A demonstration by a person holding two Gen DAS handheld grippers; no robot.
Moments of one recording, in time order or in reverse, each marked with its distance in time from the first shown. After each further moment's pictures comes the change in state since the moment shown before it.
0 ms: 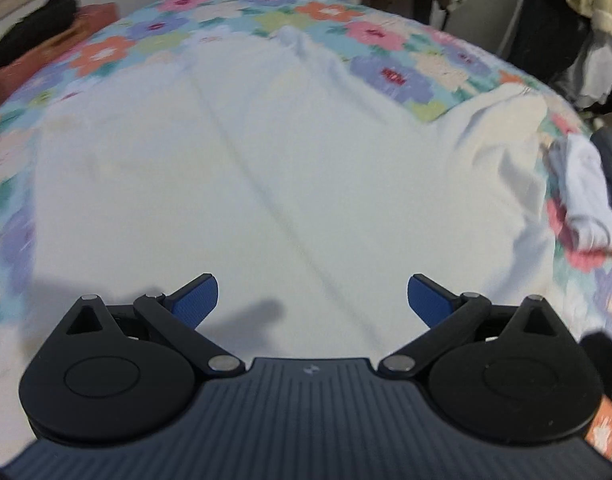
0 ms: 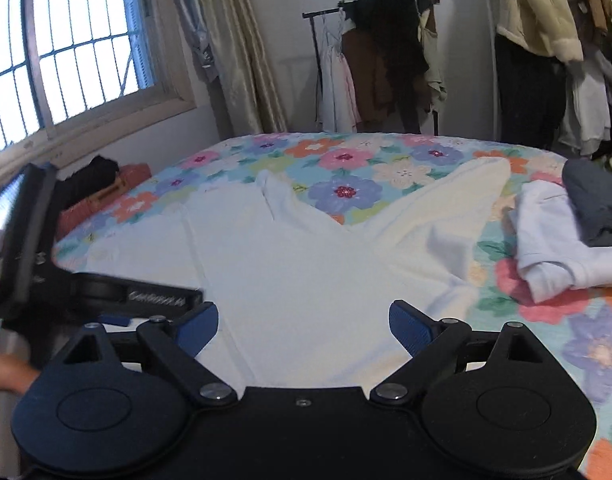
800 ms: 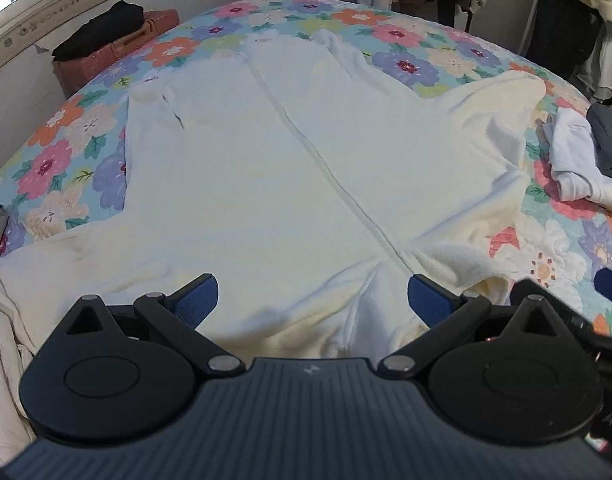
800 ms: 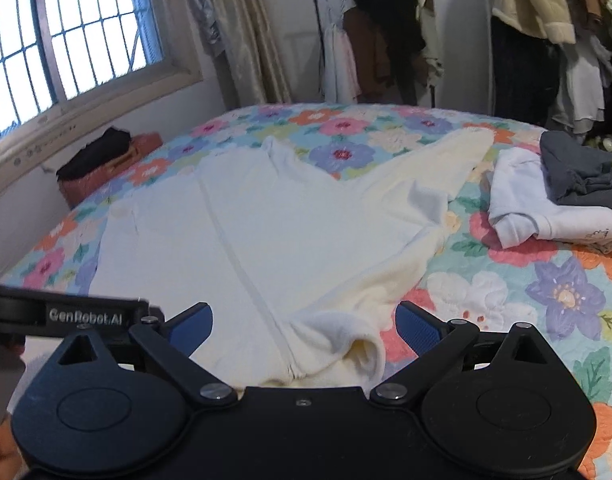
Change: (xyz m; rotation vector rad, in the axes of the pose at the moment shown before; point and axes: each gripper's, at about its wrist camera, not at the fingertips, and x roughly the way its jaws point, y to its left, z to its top) left arm -0.114 -0.030 -0.084 -0.020 -0.010 0.135; right arm -0.058 -0.008 -0.031 -0.007 0.112 0.008
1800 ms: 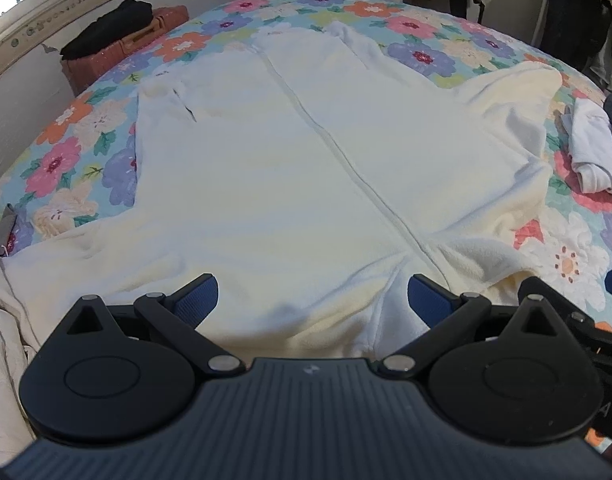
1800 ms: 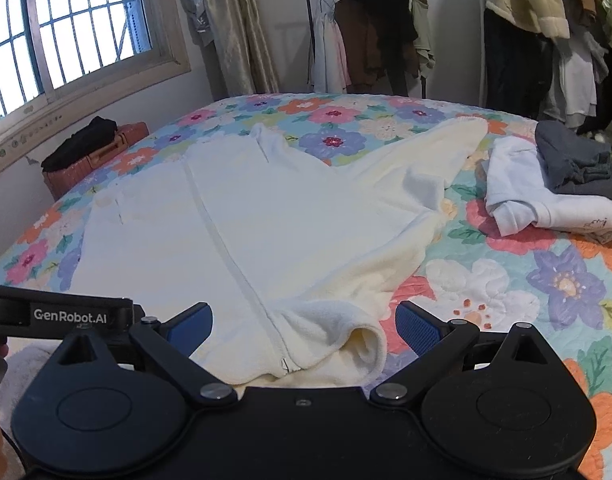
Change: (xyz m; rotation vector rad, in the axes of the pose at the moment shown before) left arm 0.013 0.007 0.002 0.004 -0.006 0.041; right arm 0.018 0.005 -0.008 0.019 0.001 -0.035
